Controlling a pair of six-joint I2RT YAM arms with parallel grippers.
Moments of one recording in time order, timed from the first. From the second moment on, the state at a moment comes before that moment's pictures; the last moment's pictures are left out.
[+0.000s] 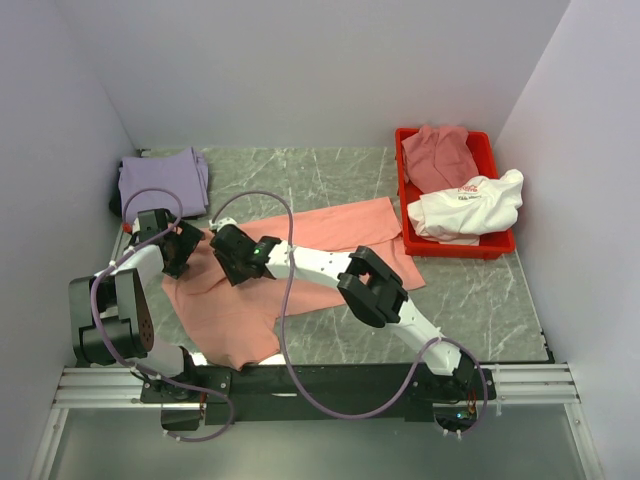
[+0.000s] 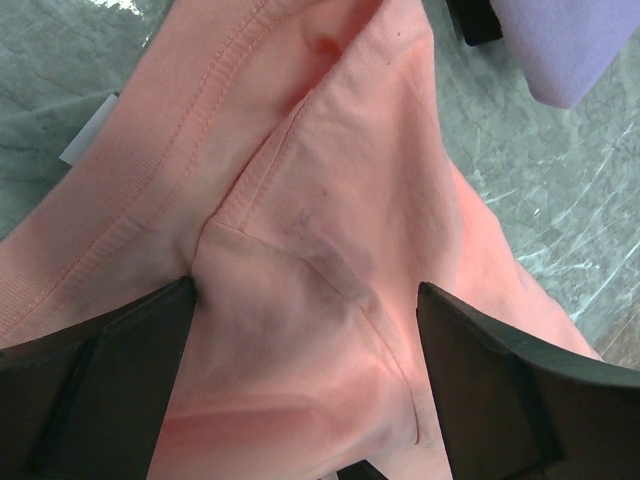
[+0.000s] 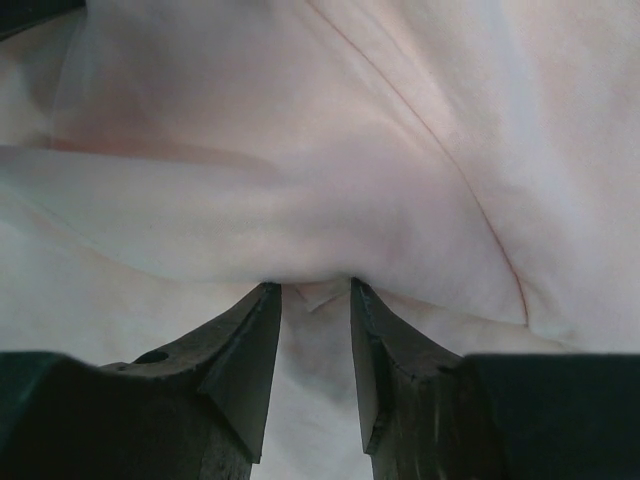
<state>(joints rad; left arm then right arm) 0.20 1.48 0.73 -0.15 0.03 -0.87 1.09 2.42 2.01 -0.47 0.15 0.40</state>
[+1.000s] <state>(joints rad) 0.20 1.49 0.73 -0.15 0.03 -0.86 1.09 2.43 2.04 -0.51 0.15 0.38</state>
